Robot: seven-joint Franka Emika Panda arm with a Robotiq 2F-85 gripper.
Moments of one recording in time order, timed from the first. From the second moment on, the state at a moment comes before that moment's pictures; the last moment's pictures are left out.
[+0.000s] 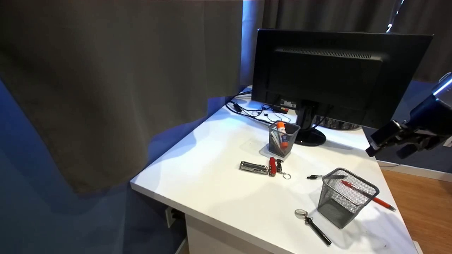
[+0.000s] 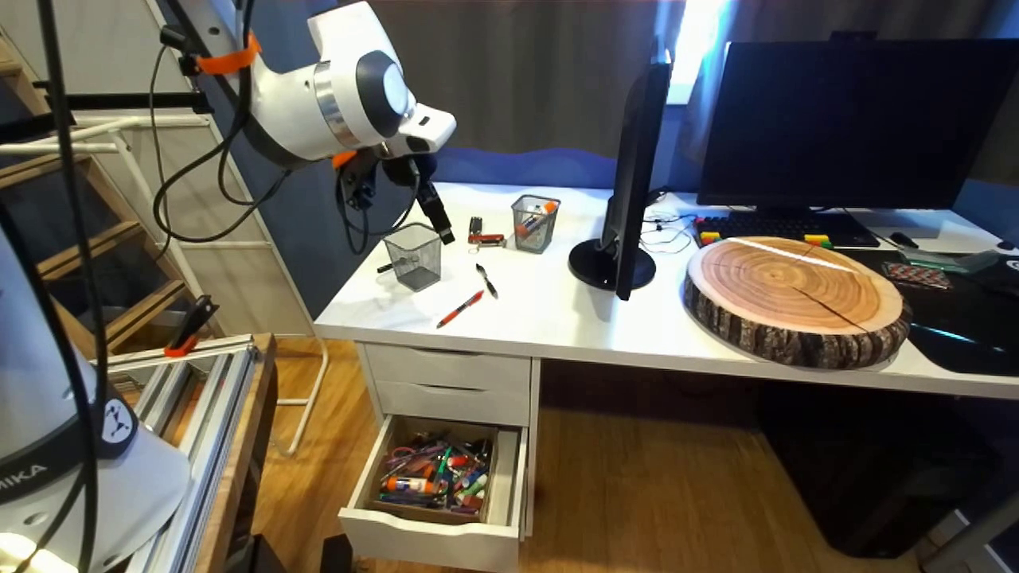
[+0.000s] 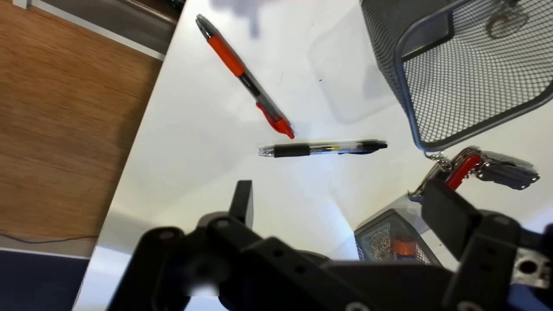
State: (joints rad) arm 0.85 0.19 -0.16 -2.53 -0.62 3.06 1.20
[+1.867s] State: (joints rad) arm 0.36 0.54 0.20 -2.32 -0.51 3.09 0.48
